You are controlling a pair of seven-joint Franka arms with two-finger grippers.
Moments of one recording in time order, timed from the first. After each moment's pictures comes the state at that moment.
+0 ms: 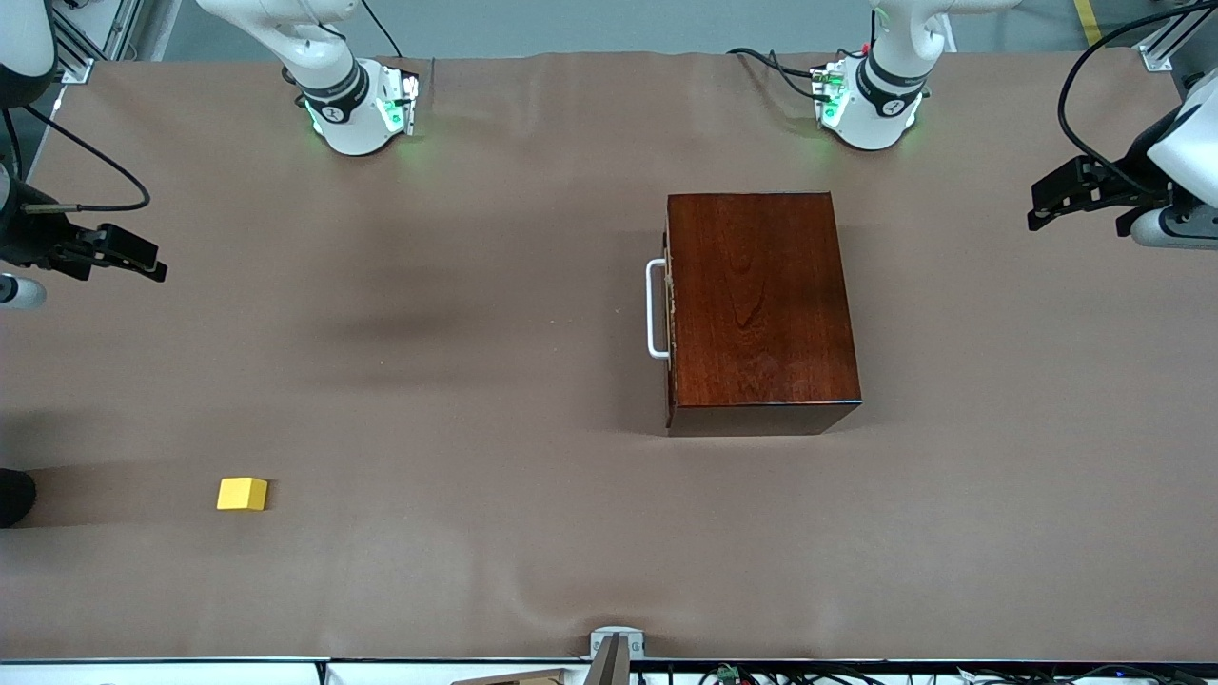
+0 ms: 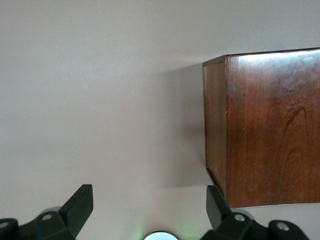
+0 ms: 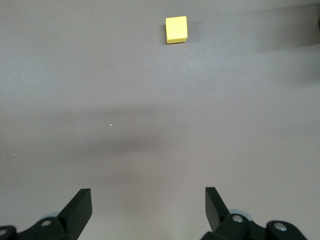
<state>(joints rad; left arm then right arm) -0.02 -0.02 -0.05 -1.55 -0.01 1.46 -0.01 -0.07 -0.01 -0.01 -1.69 0.02 1.62 -0.04</state>
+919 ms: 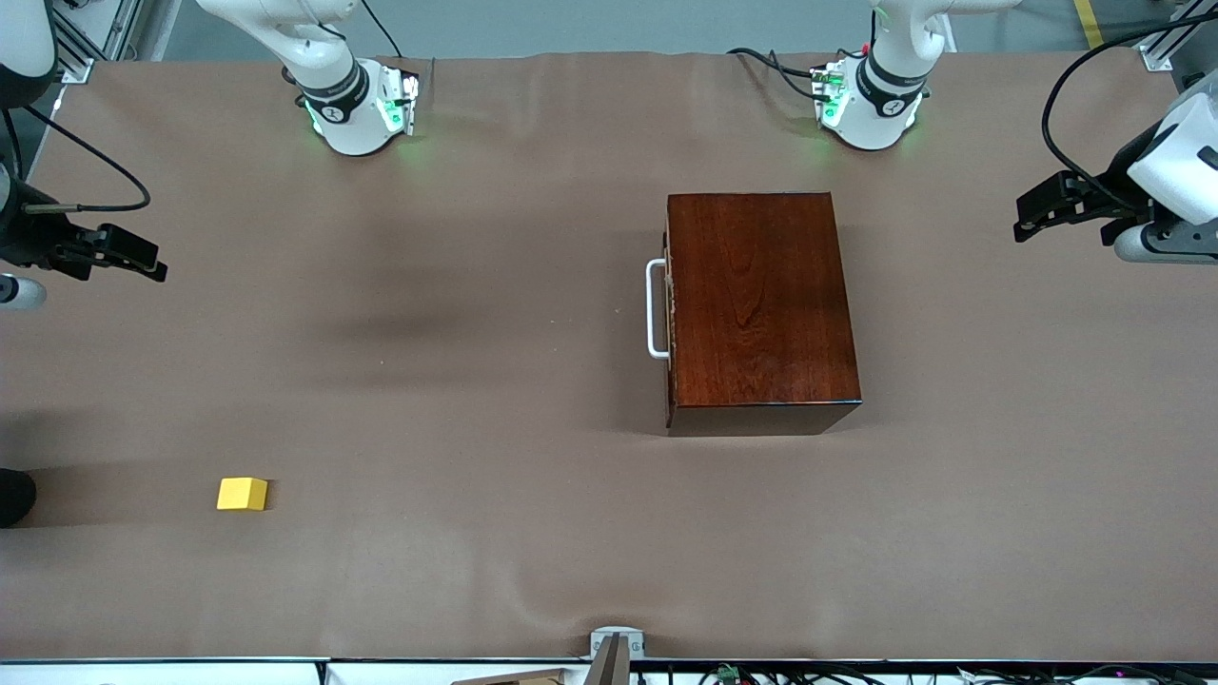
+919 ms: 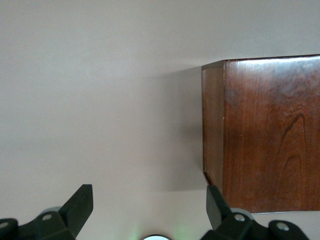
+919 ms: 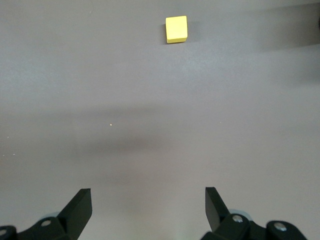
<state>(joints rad) -0.03 0.00 -0.06 -1.55 -0.01 1.49 -0.03 -0.07 -0.01 -0.02 -1.70 0.02 1.62 -0.04</state>
